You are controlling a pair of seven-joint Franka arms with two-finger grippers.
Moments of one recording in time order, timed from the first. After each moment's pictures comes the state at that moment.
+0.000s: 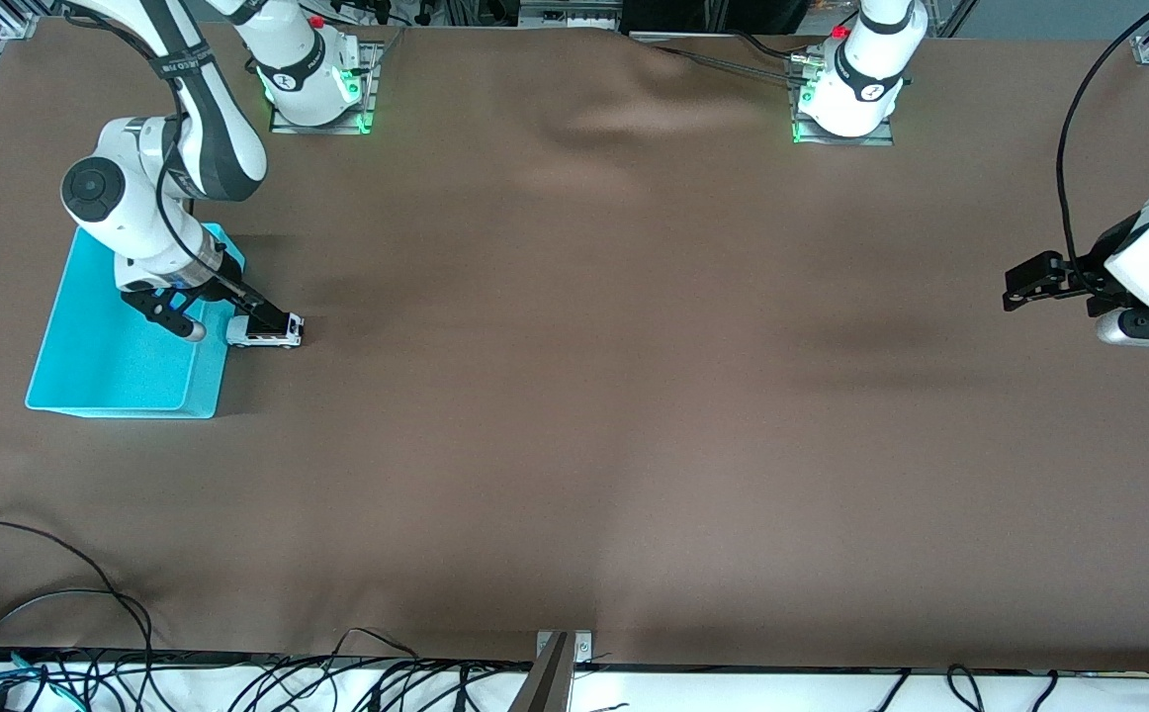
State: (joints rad) left arm 0.03 0.13 -0.01 -1.58 0.02 1.65 0.07; right arm -0.02 0.12 0.05 -2.42 0.00 2.54 0.61
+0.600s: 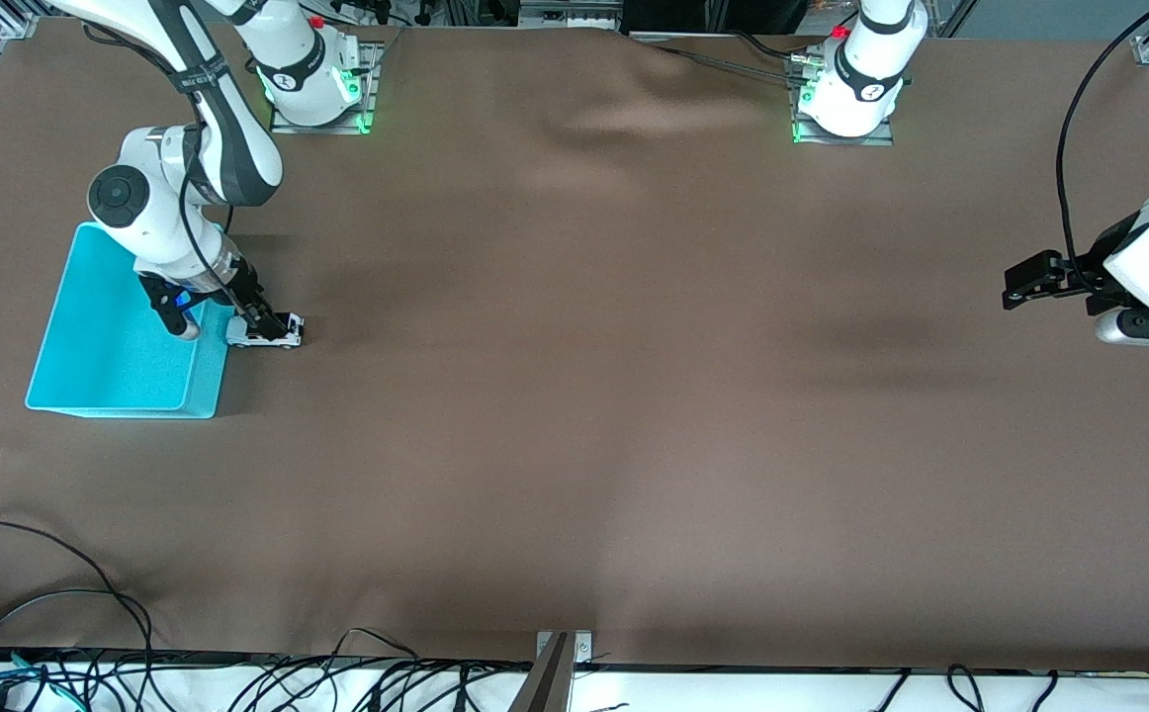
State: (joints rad) left arm 0.03 0.13 -0.01 -1.58 0.02 1.65 0.07; right arm 0.00 0.16 0.05 -2.45 0.00 2.63 1.01
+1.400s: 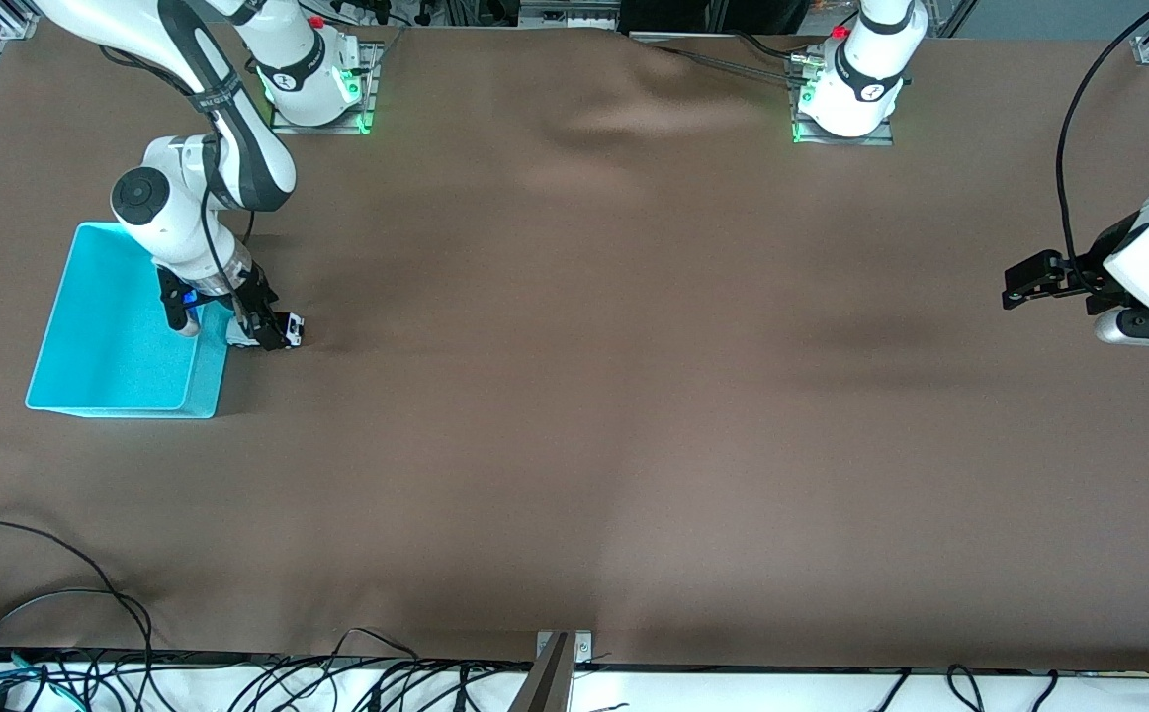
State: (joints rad) left arm 0.03 0.13 -0.01 -1.58 0.02 1.65 0.07; right arm 0.00 0.23 0.05 -2.48 0.00 2.81 1.18
